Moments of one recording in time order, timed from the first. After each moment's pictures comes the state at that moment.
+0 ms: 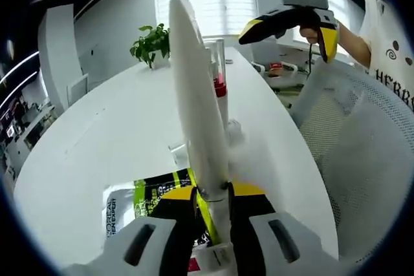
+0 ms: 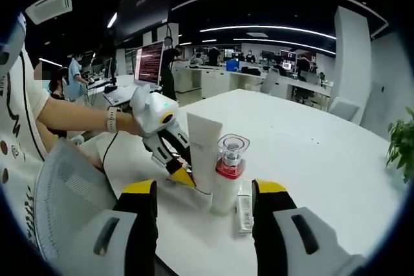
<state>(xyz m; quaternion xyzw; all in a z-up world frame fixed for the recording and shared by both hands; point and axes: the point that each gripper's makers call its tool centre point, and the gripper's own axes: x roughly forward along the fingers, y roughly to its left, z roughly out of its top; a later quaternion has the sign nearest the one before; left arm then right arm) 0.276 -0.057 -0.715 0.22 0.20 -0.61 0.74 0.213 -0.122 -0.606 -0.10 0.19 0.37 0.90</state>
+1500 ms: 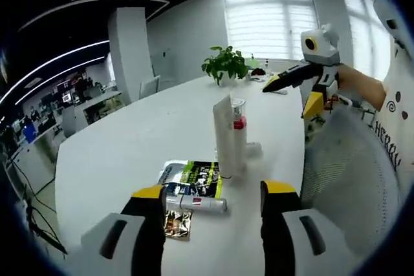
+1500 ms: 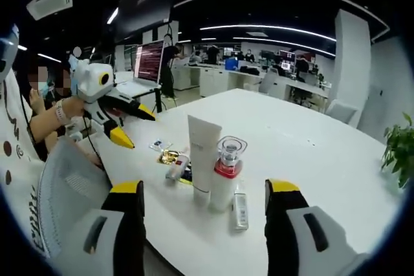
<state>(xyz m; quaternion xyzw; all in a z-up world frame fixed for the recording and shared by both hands) 0.226 0.057 -0.618 0.14 0.18 -0.41 0.89 0.206 -0.128 -0.597 -0.12 0.19 0.36 0.91</state>
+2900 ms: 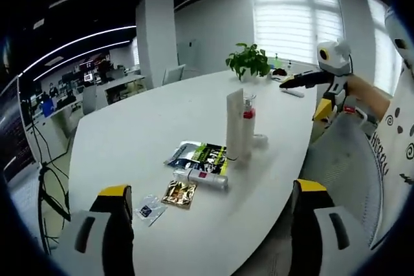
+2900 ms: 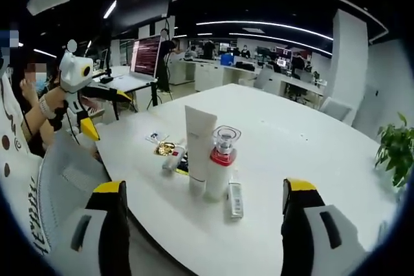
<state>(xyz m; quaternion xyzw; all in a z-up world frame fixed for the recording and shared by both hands) 0.192 0.092 -0.617 0.11 0.21 -0.34 0.91 0.196 -0.142 -0.601 -0.13 0.21 0.34 0.91</state>
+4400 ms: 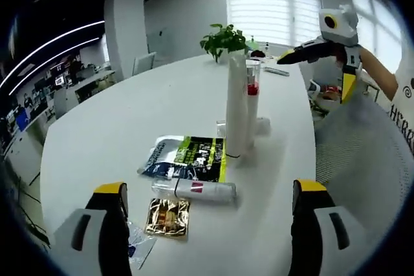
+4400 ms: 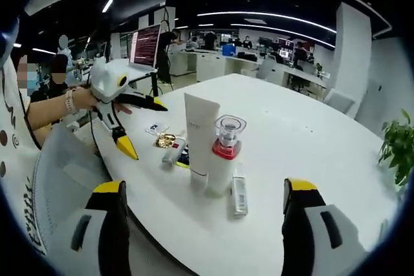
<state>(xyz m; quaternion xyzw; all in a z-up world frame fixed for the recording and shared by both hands) 0.263 0.032 -0.695 0.15 0.25 -0.43 0.85 0.204 -0.138 -0.620 -0.14 0.24 0.34 0.90</state>
